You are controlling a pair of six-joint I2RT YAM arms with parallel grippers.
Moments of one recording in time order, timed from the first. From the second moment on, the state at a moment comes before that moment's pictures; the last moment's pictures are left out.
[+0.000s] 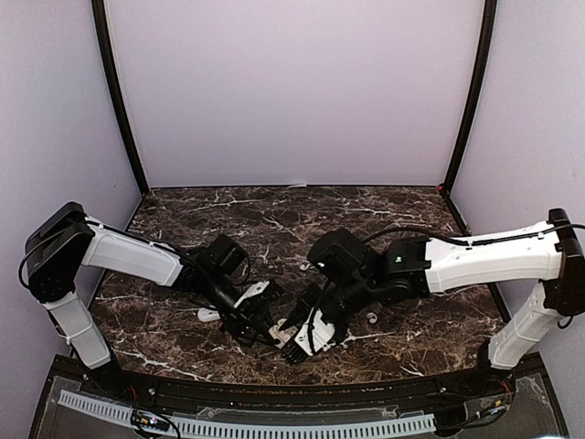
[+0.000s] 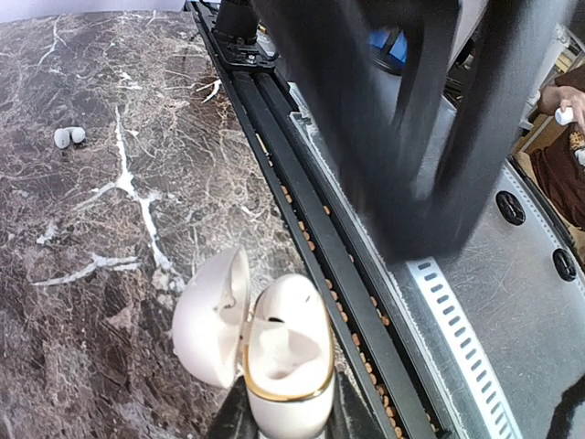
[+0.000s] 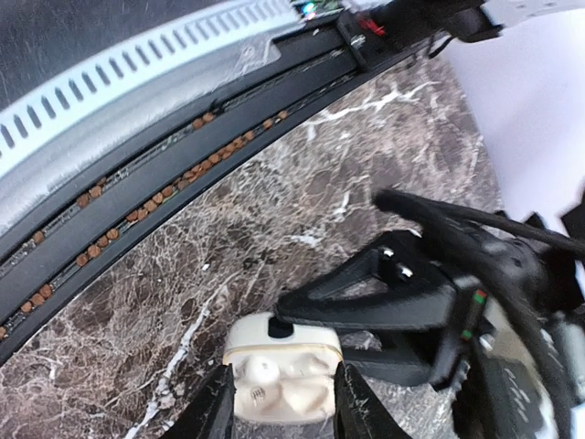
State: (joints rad) left arm -0.81 1.72 0.86 -0.20 1.06 0.63; right arm 1.23 1.58 1.14 -0.45 -0.32 -1.31
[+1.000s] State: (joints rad) left arm -0.81 1.42 0.45 0.44 0.92 0.46; right arm 1.00 1.25 0.65 0.49 -0.07 -0.27
